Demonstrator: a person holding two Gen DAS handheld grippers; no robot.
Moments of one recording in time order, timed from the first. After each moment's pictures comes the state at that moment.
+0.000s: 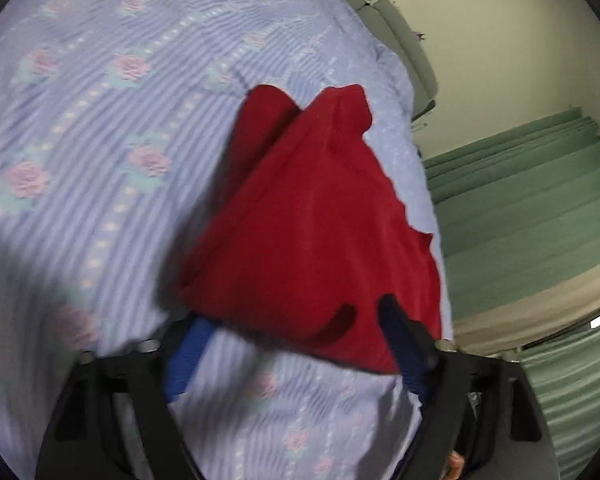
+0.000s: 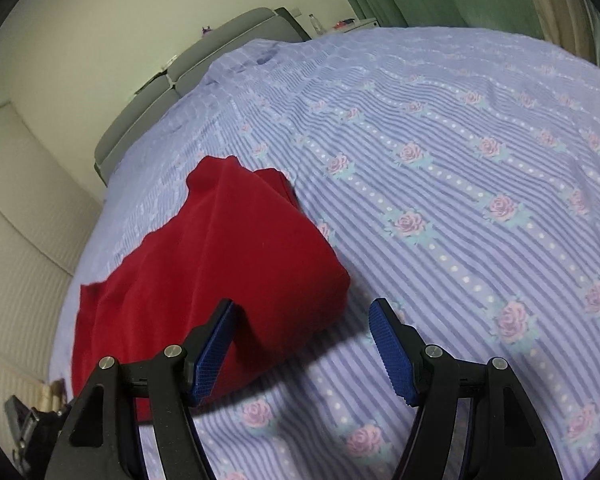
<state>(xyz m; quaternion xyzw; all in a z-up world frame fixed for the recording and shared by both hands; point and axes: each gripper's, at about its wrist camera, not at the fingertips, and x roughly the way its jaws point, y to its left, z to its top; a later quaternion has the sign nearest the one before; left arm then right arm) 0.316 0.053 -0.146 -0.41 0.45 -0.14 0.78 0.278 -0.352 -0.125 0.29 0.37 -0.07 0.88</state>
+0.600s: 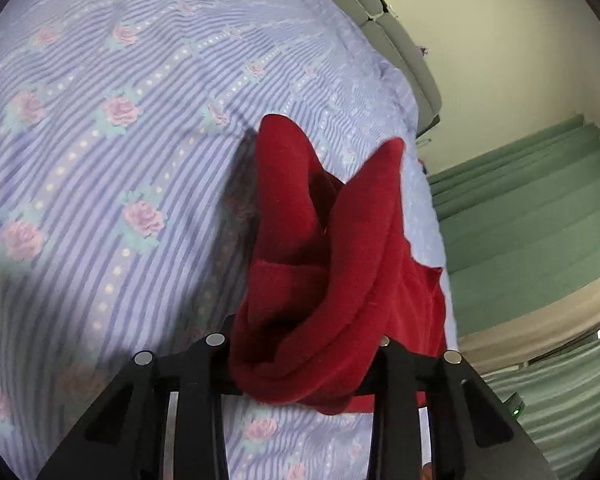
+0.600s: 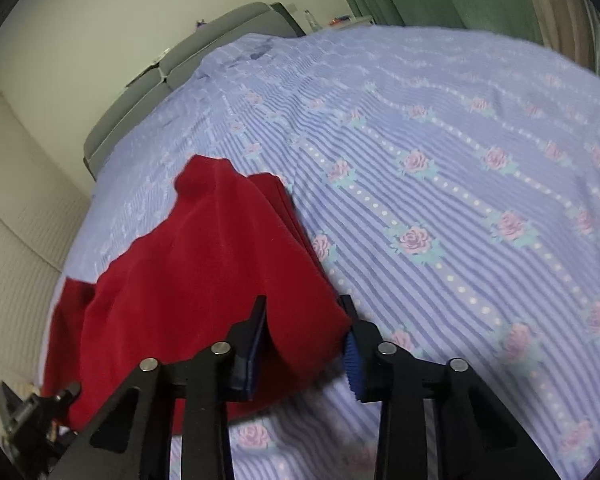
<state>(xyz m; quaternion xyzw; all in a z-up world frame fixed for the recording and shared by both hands) 0.328 0.065 -0.138 -0.41 0.43 -0.12 0.79 0.283 -0.346 -0.115 0.26 0.38 -0.08 0.88</state>
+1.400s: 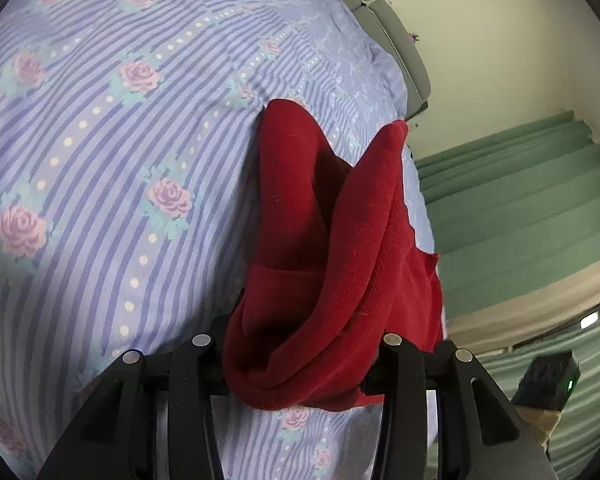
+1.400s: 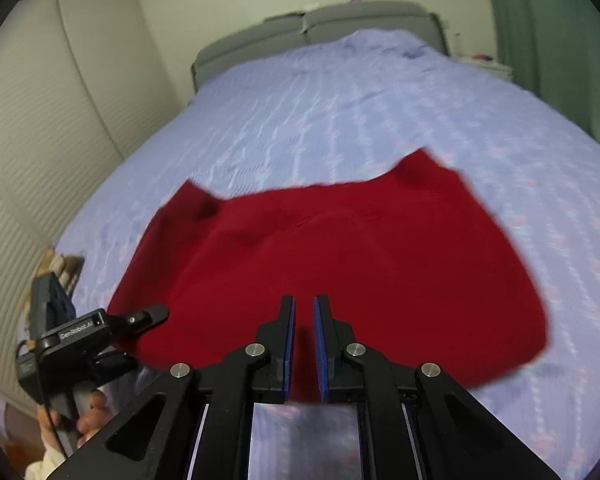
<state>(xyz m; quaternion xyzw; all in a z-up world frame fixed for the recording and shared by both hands) 0.337 0.077 -0.160 -0.40 0.45 -0.17 0.78 0.300 -0.210 -0.066 0.09 0.41 0.10 0.90</state>
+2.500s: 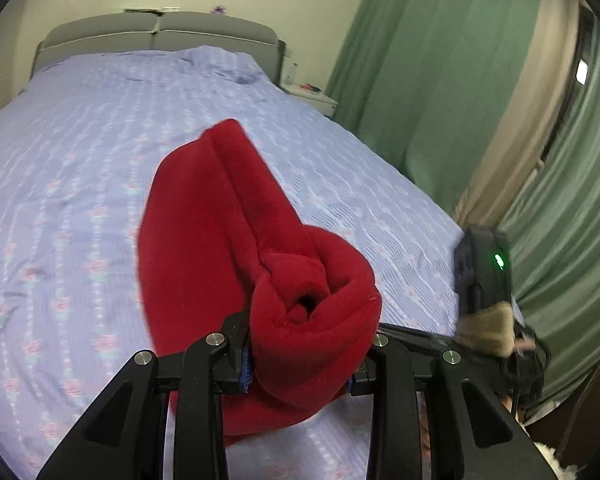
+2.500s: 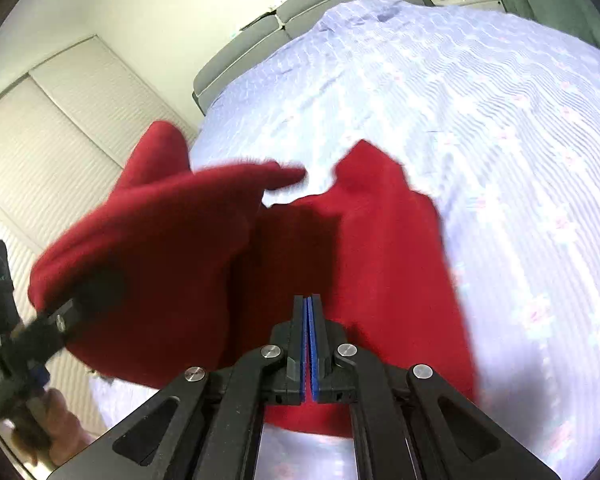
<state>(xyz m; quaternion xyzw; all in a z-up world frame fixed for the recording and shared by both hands) 0.333 -0.172 -0.020 -0.05 0.38 -0.29 0.88 0.323 -0.366 -0.096 0.26 0.41 0.18 0.86</state>
